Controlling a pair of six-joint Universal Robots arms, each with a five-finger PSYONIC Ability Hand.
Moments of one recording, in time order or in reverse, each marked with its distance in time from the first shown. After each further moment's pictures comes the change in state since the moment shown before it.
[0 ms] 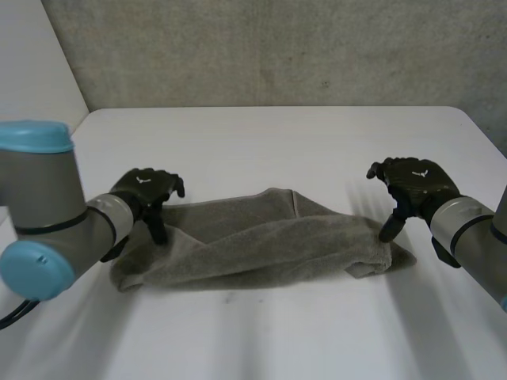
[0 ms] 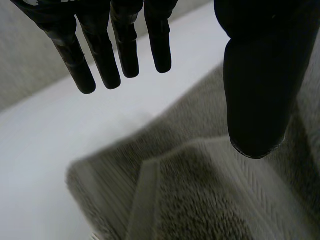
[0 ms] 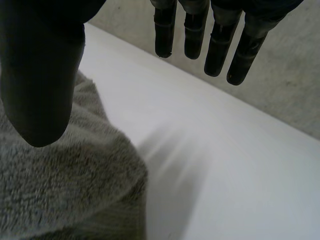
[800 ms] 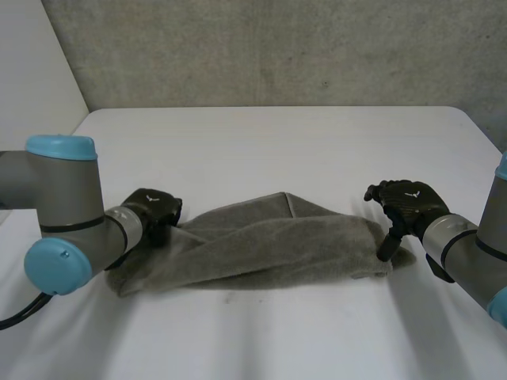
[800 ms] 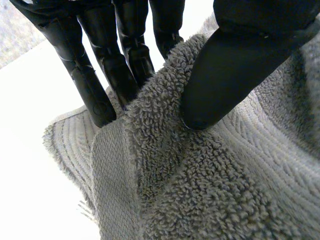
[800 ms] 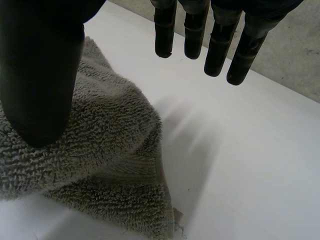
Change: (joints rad) left arm 0.000 -0.118 0.062 -0.047 -0.015 0.132; right arm -0.010 0.094 0.013 -0.020 0.001 -0.032; left_hand 0.723 0.756 0.752 0.759 0.731; right_hand 0.000 0.000 0.000 0.000 -0.003
